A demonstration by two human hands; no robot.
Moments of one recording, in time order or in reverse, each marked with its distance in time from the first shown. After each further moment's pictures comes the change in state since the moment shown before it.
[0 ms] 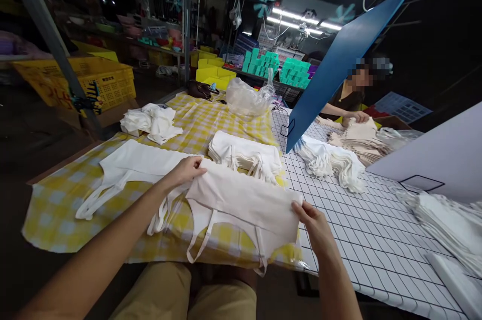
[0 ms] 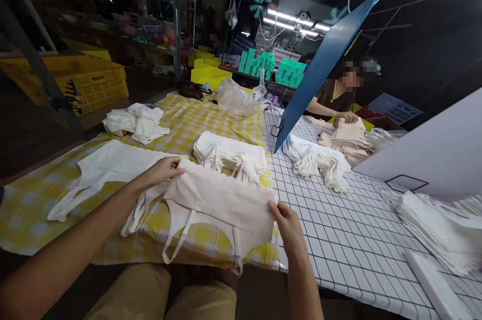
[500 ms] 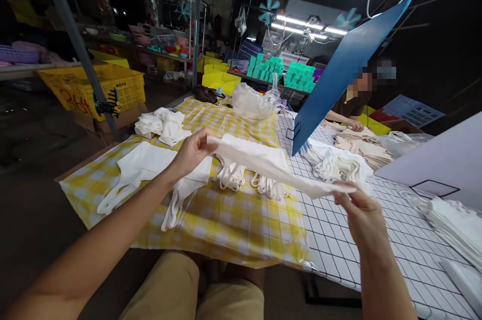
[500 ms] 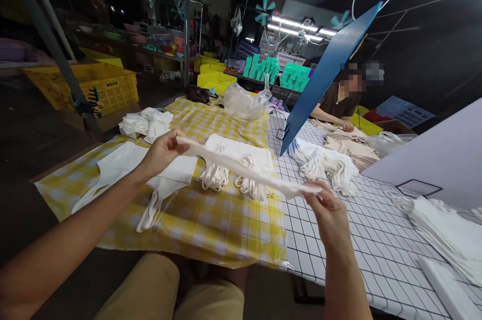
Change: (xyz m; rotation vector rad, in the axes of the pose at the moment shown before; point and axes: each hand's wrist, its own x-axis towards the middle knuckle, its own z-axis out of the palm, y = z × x) left_hand -0.021 0.065 -0.043 -0.243 0.226 0.329; right_hand 0.006 -0.053 -0.040 -0.141 0.163 -0.475
